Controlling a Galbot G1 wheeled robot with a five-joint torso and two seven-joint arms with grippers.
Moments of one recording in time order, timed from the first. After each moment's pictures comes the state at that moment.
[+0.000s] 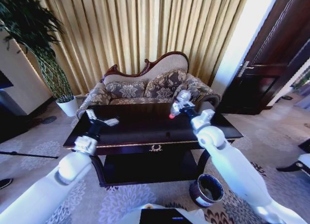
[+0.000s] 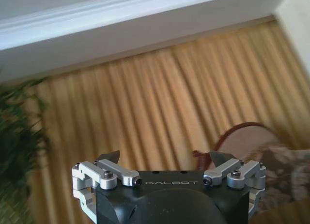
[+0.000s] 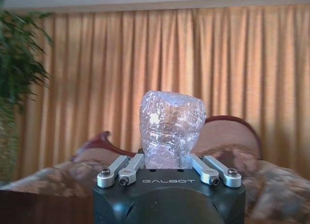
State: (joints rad) left arm 1.27 -0.76 -0.48 -2.20 -0.42 0.10 -0.41; right arm -0.96 0.90 0.32 1.99 0.66 -0.23 0.22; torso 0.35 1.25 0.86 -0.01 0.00
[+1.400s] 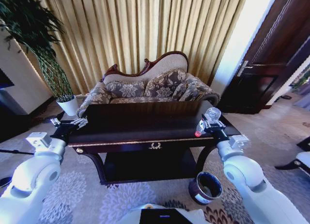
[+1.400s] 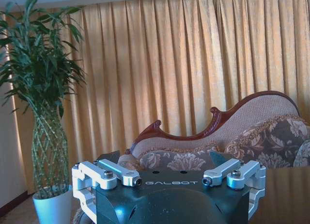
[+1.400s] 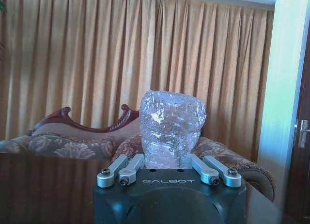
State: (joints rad) left arm 1.53 -0.86 -0.91 -2.33 -0.74 0.35 -0.30; right arm -1.48 0.94 0.66 2.34 0.57 -0.31 0.31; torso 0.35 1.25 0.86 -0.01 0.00
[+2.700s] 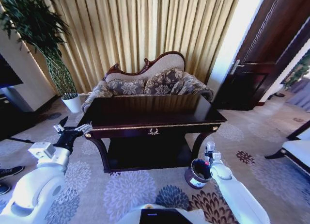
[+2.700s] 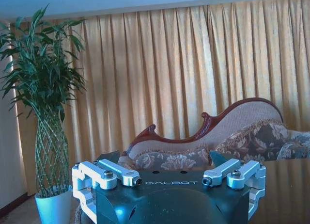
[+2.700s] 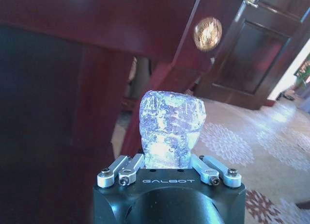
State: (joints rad) left arm 1.62 -0.93 -0.89 -2.46 -0.67 0.35 -0.33; right arm -1.06 1.04 0.41 1.14 0.33 -0.10 0.22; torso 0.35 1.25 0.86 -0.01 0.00
